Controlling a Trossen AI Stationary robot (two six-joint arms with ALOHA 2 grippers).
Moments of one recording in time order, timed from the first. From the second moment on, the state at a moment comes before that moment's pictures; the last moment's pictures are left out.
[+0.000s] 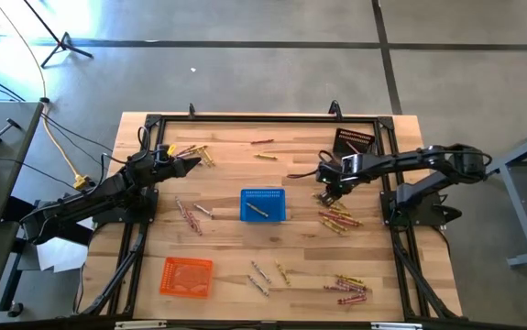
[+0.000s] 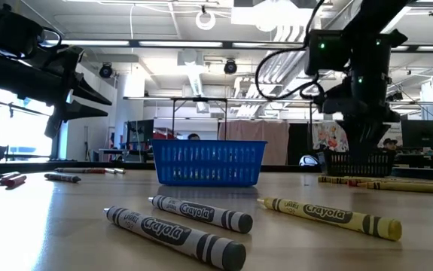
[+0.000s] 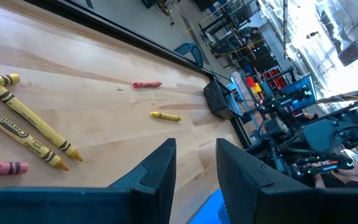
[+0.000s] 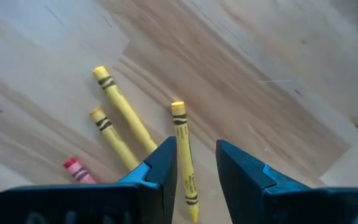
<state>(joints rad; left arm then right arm) 0.55 0.24 0.02 0.01 0.01 -0.93 -0.16 1.41 0.75 -0.79 0.10 0.74</state>
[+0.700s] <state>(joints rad) 0.55 0.24 0.02 0.01 0.01 -0.93 -0.18 1.56 0.75 -0.74 0.08 0.71</state>
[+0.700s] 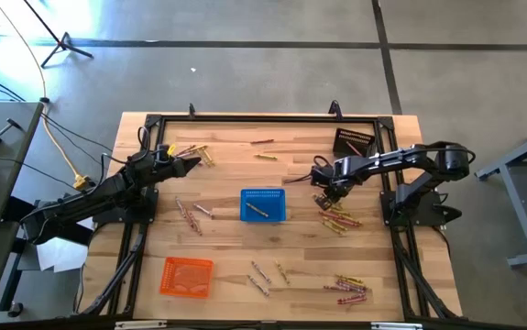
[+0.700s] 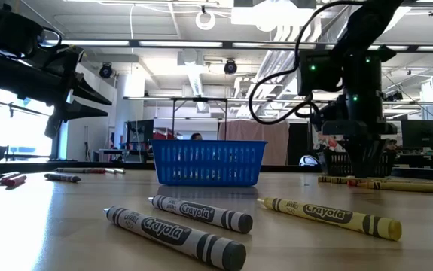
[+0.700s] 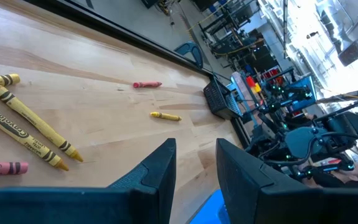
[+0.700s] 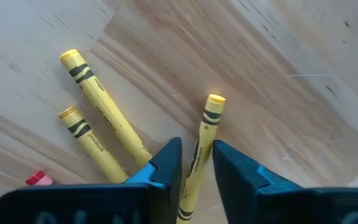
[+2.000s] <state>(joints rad) 0.55 0.24 0.02 0.01 0.01 -0.93 -0.08 1.71 1.21 -0.30 -0.02 0.40</state>
